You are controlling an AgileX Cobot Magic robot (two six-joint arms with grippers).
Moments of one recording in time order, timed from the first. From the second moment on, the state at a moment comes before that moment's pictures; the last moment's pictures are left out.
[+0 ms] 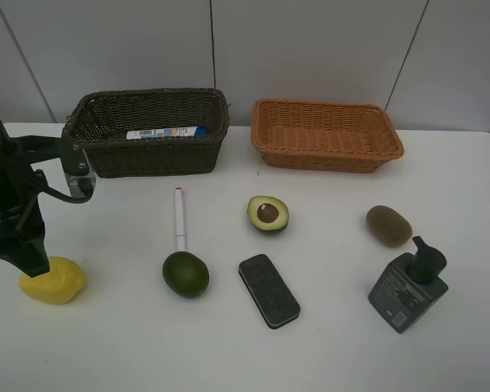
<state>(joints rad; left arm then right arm) -0.18 1.65 -0.91 -0.02 0.96 0.89 0.01 0.00 -0.51 -0.16 1.06 0.12</state>
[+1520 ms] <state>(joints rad) -0.18 1.88 -0.89 -0.01 0.78 1.02 0.01 0.00 -0.51 -0.16 1.06 0.12</state>
